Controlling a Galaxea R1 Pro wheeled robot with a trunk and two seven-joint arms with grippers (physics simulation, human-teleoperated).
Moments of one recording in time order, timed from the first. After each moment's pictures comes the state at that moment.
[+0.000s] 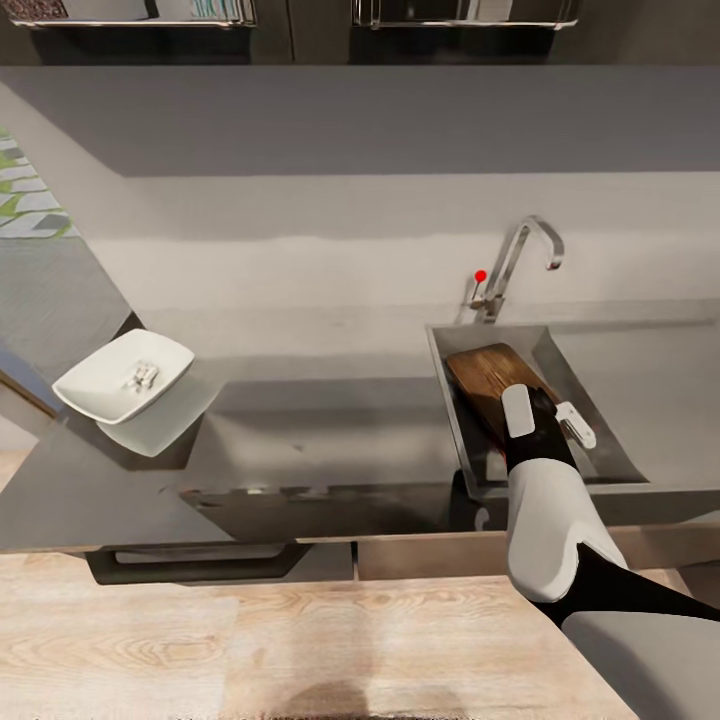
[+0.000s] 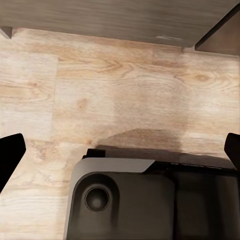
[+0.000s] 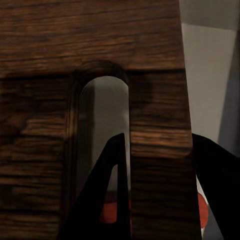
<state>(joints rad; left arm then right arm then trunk) -0.12 0.00 0.05 -0.34 0.13 -0.54 -0.12 -1.14 0.17 -0.65 -0.77 -0.27 0.21 -0.88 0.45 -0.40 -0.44</state>
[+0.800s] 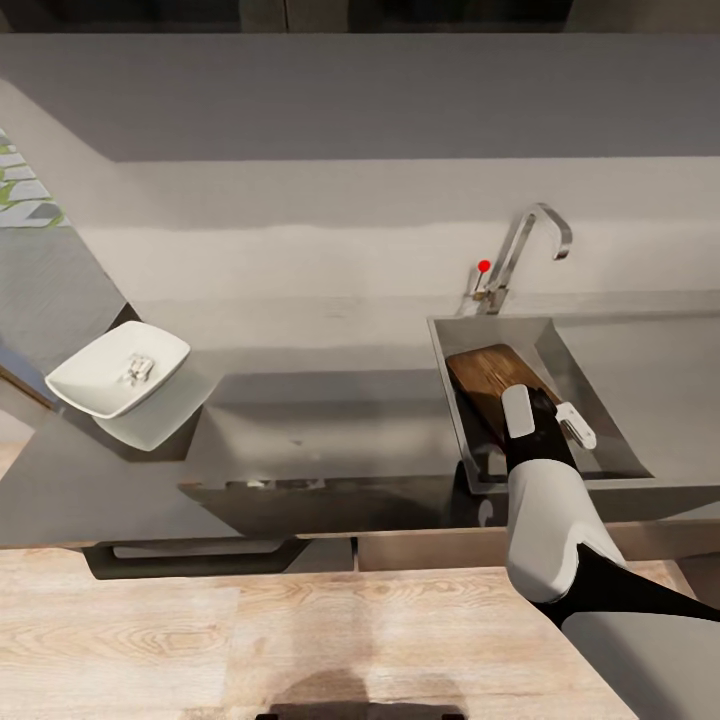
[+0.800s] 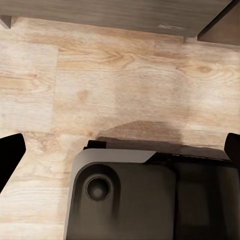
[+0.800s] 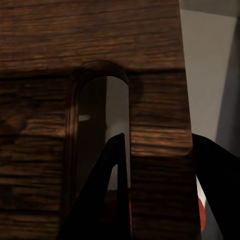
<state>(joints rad) -0.12 0.00 0.05 -0.33 0.13 -0.53 -0.12 -1.14 0.17 -0.65 -0.77 -0.27 0.21 -0.89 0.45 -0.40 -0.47</state>
